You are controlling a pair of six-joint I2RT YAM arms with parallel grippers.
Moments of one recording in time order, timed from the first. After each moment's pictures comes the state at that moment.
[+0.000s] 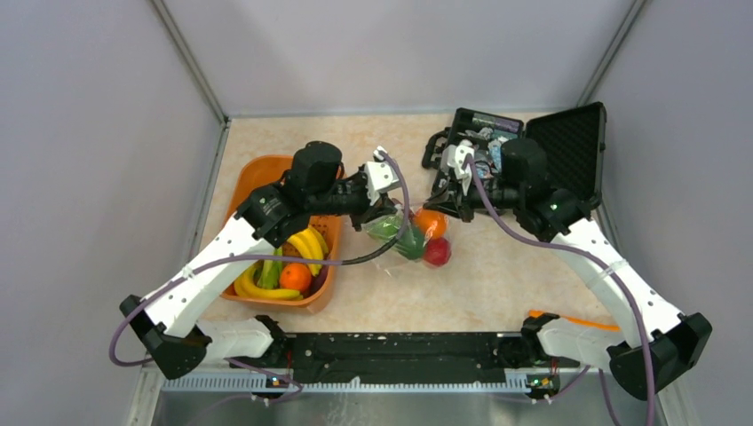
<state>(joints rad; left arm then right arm) -0.76 1.23 1.40 -0.64 0.47 0.34 0.50 1.11 1.15 -0.47 -0.80 -0.44</state>
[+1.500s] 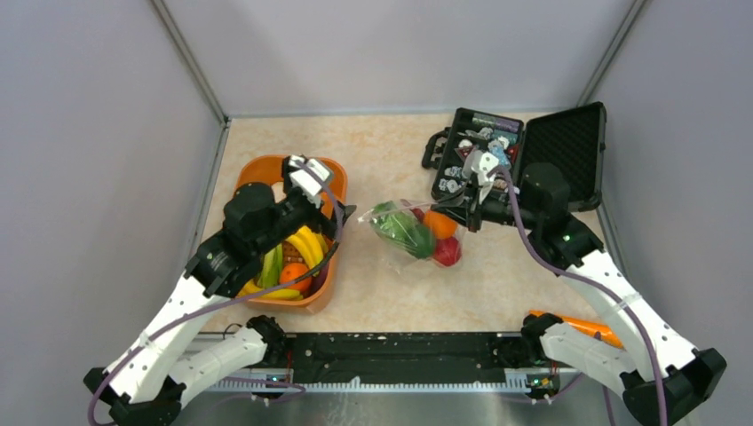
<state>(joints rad) -0.65 0.85 1.08 -0.47 0.08 0.19 0.50 0.93 0.95 -0.21 -0.68 -0.19</state>
